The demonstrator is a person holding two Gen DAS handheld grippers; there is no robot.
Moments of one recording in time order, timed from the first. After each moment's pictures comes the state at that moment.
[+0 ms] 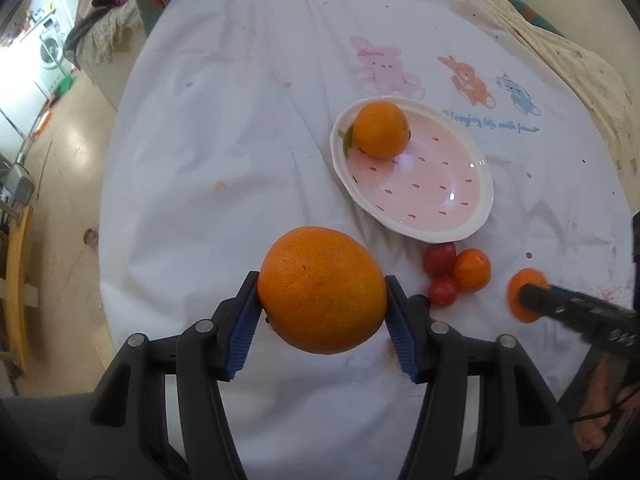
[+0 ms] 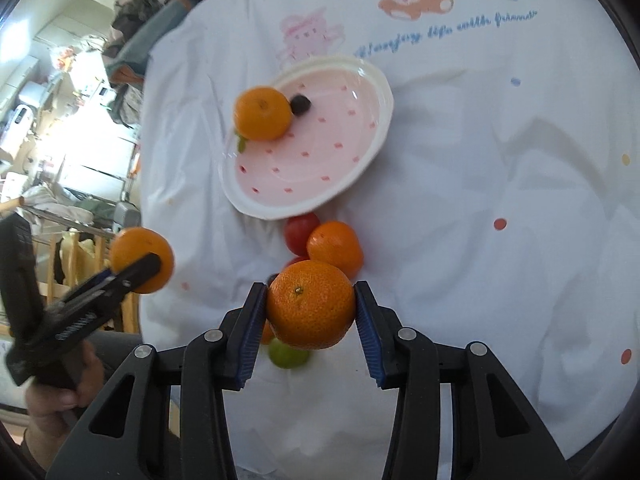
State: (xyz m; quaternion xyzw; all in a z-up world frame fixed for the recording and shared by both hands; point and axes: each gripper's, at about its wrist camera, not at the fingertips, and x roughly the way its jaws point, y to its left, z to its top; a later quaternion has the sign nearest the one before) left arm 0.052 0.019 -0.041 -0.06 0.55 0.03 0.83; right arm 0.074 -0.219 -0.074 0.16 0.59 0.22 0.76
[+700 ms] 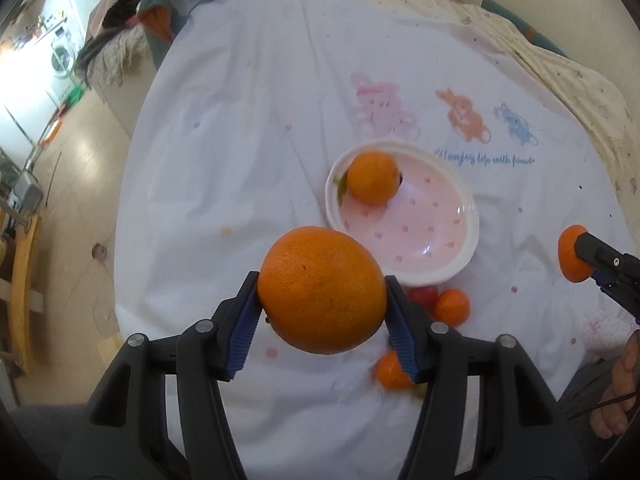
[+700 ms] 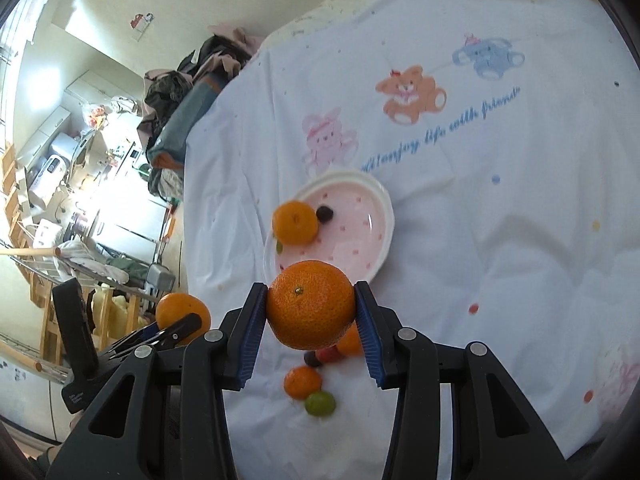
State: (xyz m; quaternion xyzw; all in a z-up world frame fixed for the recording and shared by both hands) left arm 0.071 0.011 -0.001 -0.06 0.52 0.04 0.85; right arm 0.098 -0.263 -0.009 0.23 0.49 0.23 0.81
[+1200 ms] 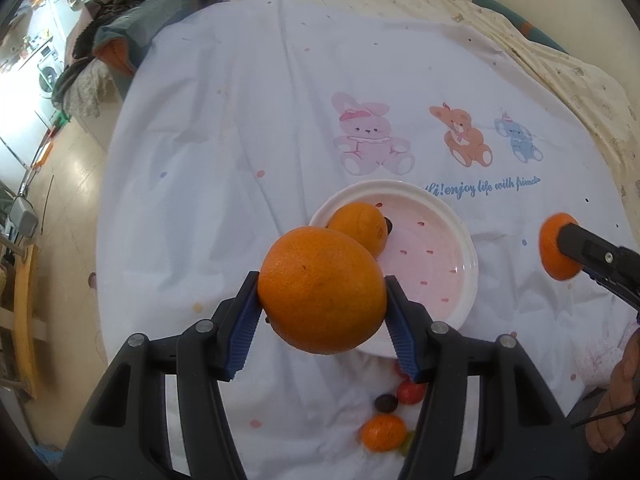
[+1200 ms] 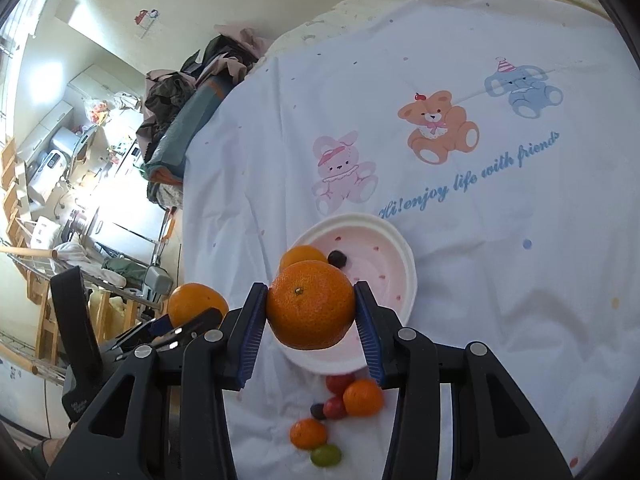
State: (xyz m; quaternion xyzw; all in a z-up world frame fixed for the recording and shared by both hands) left arm 0.146 -0.002 -0.006 -0.04 0.53 0.03 0.85; right arm 0.165 -0.238 -0.003 0.22 0.49 0.24 0.81
